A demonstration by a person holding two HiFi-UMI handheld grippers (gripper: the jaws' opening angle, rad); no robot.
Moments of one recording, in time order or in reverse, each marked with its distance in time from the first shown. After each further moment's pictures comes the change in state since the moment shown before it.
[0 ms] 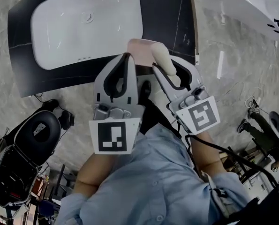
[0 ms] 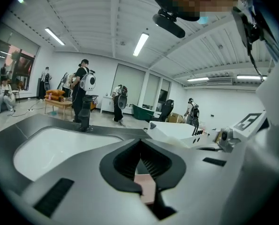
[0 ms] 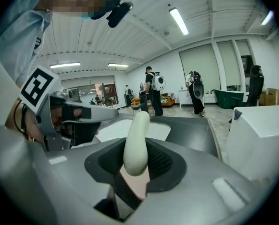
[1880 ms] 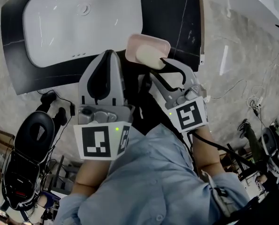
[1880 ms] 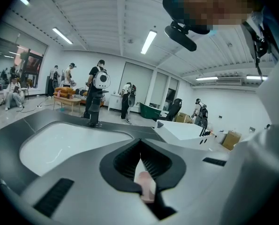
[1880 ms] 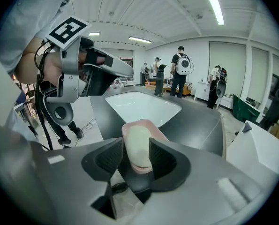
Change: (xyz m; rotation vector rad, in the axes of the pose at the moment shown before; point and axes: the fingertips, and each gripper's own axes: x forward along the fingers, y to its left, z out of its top) left arm 0.008 0.031 -0.011 -0.029 0.002 0.100; right arm 0.012 0.000 -0.090 -0.271 0.278 0.105
